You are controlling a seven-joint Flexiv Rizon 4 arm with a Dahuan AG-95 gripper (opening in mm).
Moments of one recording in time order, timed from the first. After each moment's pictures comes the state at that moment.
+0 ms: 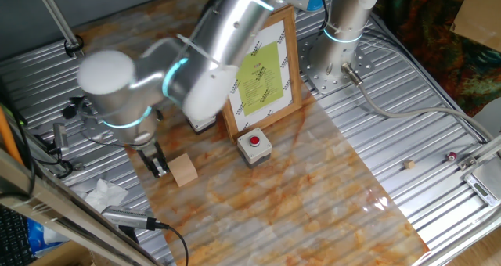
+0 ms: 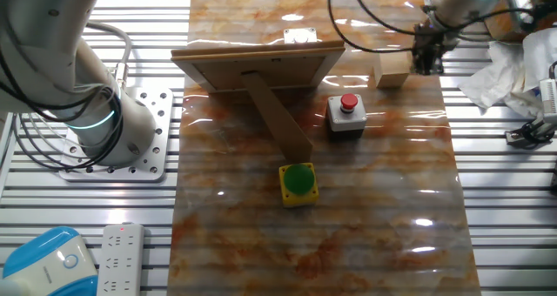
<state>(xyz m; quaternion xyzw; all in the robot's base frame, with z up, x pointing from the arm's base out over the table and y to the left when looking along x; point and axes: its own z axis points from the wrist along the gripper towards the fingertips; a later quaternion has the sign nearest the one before) 0.678 0.129 0.052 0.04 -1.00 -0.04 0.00</state>
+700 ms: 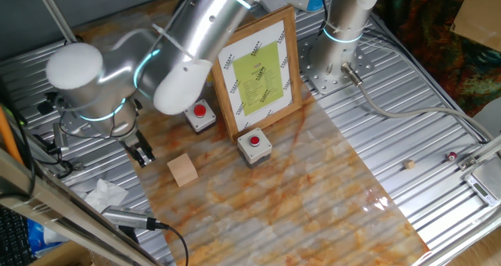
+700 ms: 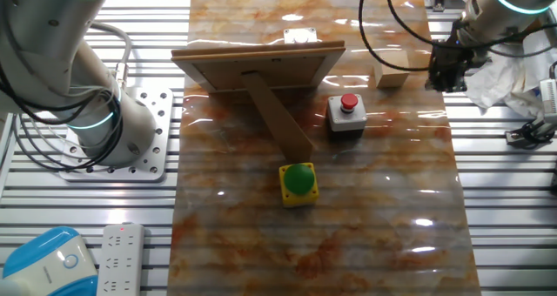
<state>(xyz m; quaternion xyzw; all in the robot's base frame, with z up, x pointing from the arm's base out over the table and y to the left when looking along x) 0.682 0.084 0.054 0.07 -1.00 -0.02 0.04</state>
